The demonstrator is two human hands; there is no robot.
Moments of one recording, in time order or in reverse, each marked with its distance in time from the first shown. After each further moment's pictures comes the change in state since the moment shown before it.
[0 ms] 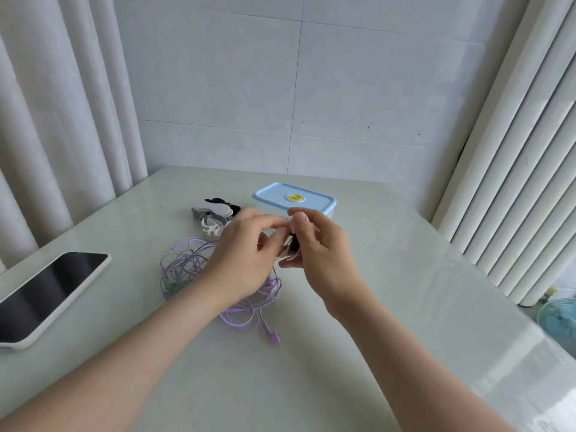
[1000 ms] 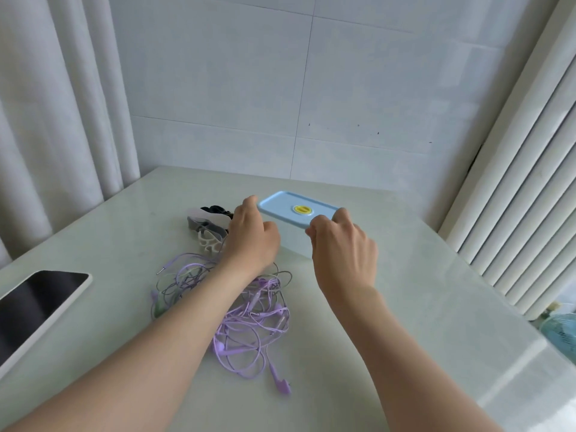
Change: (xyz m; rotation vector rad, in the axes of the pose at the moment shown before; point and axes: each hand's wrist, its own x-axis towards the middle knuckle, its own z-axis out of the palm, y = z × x) left_hand 0.082 -0.047 0.032 0.111 0.075 -0.376; right_hand 0.068 0.023 -0.004 -1.431 0.292 -0.273
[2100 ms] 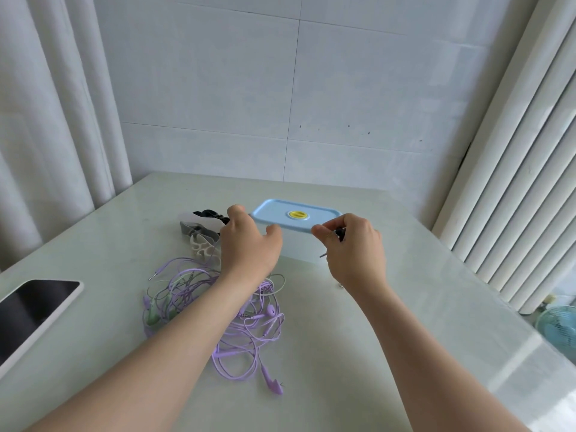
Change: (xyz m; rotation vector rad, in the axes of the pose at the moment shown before) left_hand -0.016 0.011 0.010 -0.099 0.121 -0.087; right_hand 0.009 0.038 -0.001 0.685 -0.128 0.340
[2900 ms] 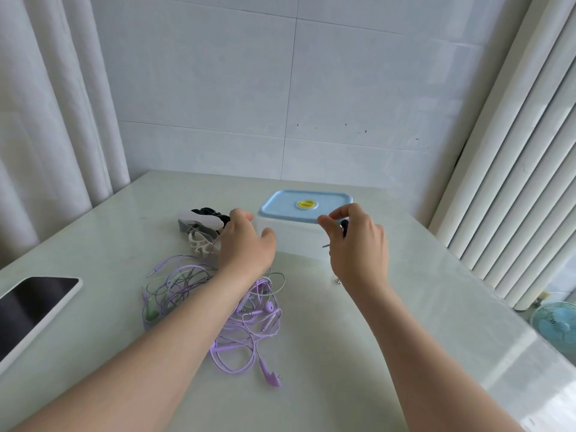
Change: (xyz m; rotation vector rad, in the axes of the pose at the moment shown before) left_hand 0.000 -0.006 -0.002 0.018 -0.086 -0.049; right_hand 0.000 0.007 0.000 -0.070 0.137 -0.083
